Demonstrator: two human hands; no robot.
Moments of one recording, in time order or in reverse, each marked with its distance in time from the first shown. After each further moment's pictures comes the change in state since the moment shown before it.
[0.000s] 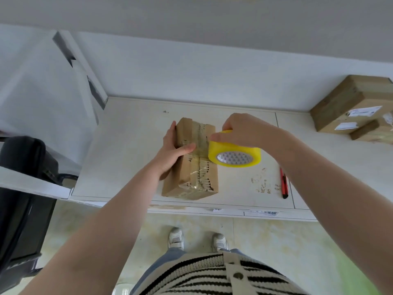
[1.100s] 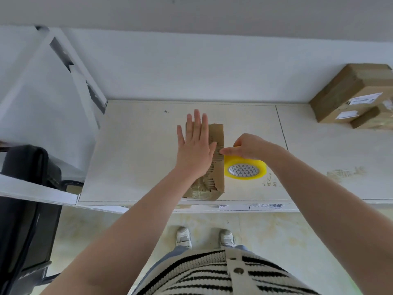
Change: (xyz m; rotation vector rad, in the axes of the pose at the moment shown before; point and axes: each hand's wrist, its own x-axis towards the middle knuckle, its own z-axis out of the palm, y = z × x) left_hand -0.008 0.014 0.054 1.328 0.194 0.422; right_hand 0.005 0.043 0.073 0.168 -0.113 0.271
